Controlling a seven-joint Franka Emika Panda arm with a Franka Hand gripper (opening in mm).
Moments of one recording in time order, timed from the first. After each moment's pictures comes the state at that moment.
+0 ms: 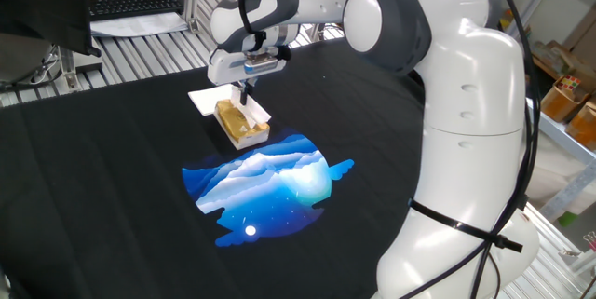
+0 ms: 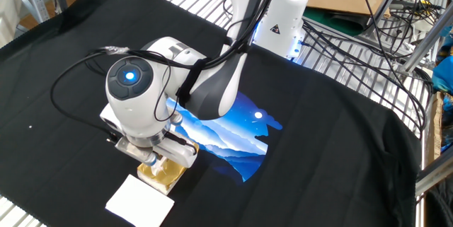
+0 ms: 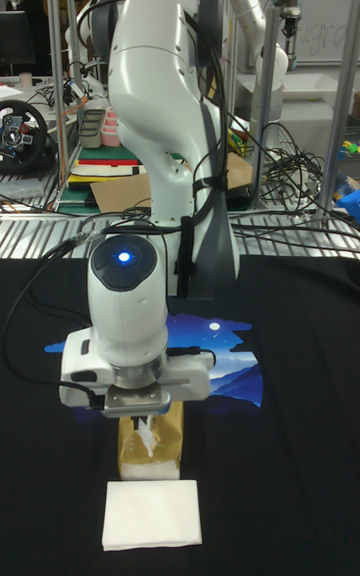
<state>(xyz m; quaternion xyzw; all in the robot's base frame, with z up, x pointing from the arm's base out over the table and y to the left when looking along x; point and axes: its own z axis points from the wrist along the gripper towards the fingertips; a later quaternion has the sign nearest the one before) 0.622 -0.047 0.122 0.03 -1.00 0.00 0.07</state>
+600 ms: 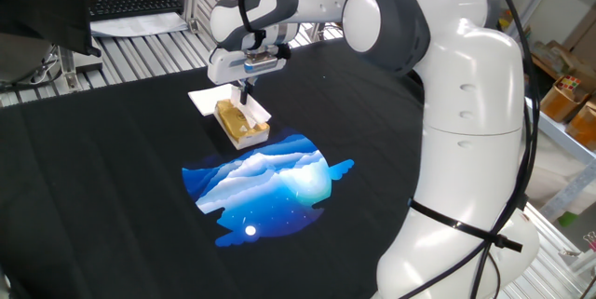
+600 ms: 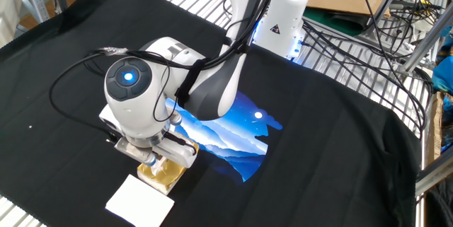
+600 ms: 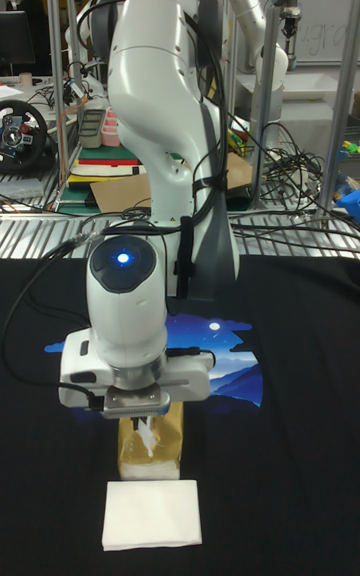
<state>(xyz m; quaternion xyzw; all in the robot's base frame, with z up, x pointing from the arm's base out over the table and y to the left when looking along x) 0.623 -0.047 0.122 0.03 -1.00 0.00 0.07</state>
